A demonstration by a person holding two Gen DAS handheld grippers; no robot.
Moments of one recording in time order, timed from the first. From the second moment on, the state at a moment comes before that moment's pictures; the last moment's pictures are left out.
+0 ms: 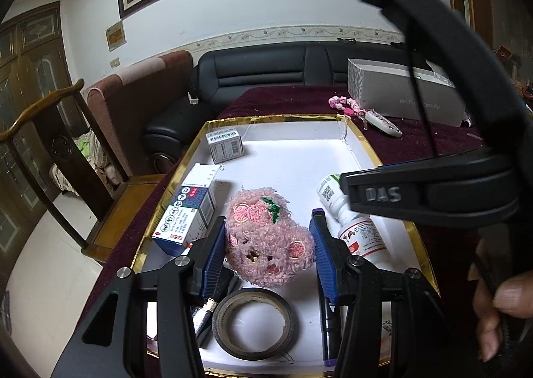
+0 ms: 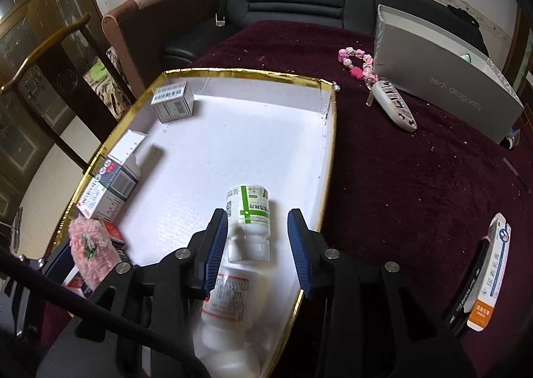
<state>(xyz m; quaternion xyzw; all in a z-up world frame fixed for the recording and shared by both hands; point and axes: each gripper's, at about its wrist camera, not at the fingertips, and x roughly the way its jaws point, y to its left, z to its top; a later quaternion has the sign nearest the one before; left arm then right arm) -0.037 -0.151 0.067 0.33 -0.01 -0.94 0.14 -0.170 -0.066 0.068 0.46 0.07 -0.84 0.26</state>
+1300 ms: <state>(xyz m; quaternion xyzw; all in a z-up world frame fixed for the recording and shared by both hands) -0.175 0.075 0.040 0.52 -0.07 -0.85 -0.10 -0.157 0.278 0.072 0.40 -0.22 -0.88 0.16</state>
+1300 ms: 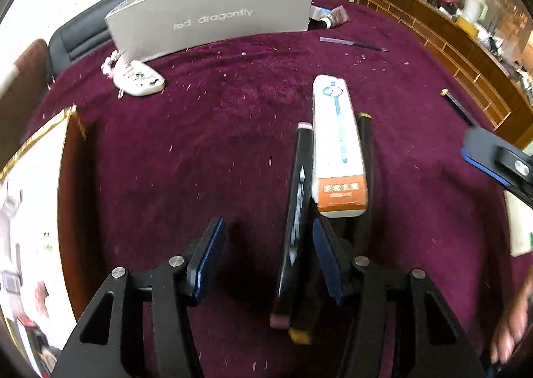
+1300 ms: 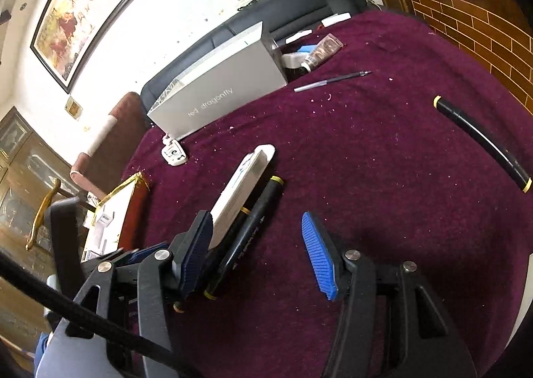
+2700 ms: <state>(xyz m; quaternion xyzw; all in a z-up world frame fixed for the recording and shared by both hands) -0.070 0.000 0.062 0.43 0.03 -0.90 -0.08 -0.218 0.163 0.079 0.48 -0.07 -0.87 0.13</state>
